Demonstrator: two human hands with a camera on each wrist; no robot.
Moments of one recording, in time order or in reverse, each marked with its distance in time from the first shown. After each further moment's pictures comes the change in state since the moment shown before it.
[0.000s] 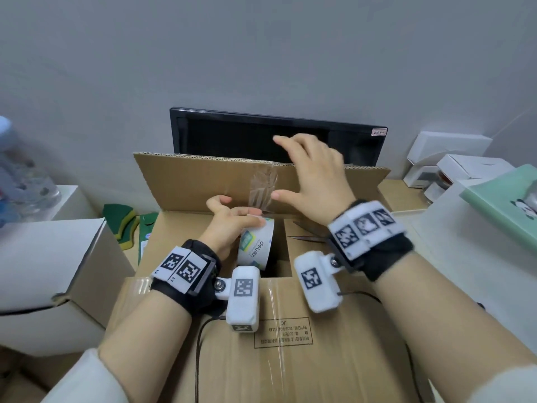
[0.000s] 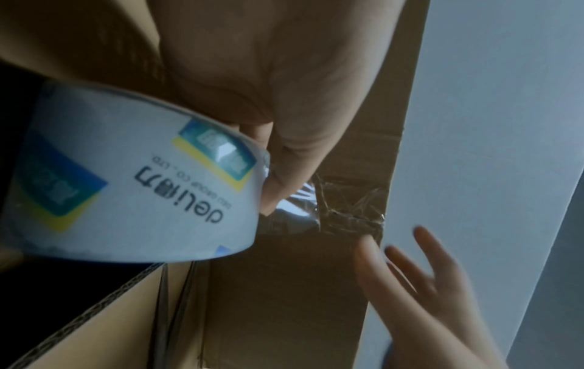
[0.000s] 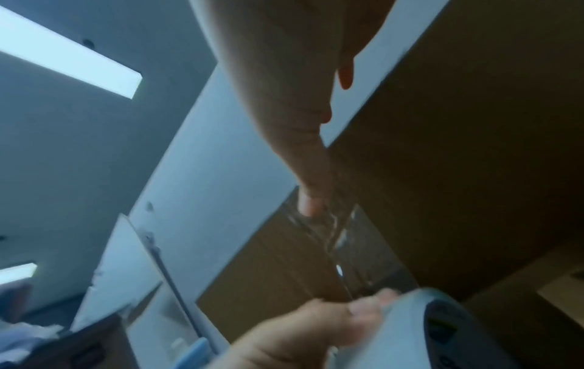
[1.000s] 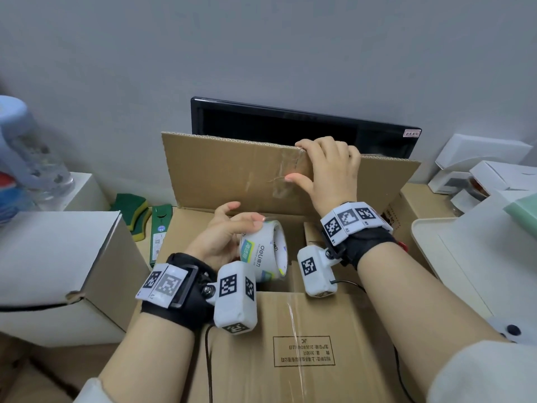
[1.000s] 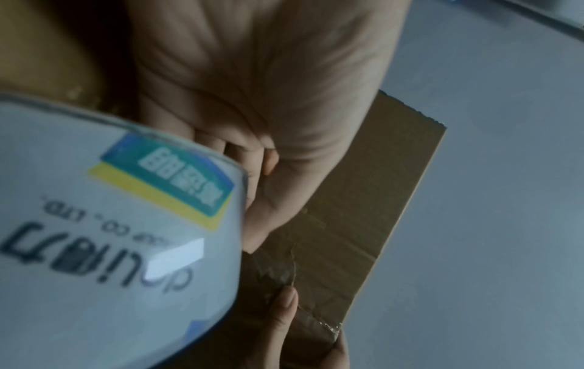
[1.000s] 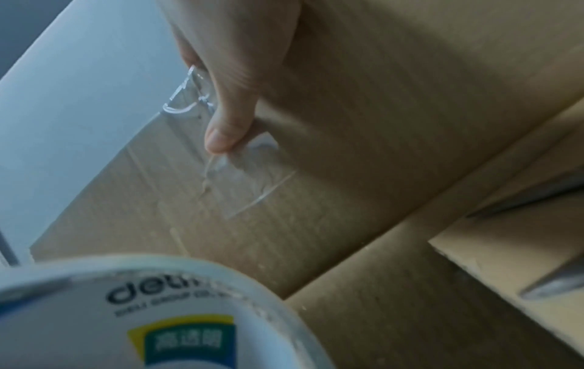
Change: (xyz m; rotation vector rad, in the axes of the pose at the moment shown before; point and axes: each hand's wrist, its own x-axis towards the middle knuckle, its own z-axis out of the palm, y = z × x) left_hand 0.007 -0.010 -0.047 -0.309 -0.105 -0.157; right_hand 0.036 0.014 0.068 -0.126 0.323 0.014
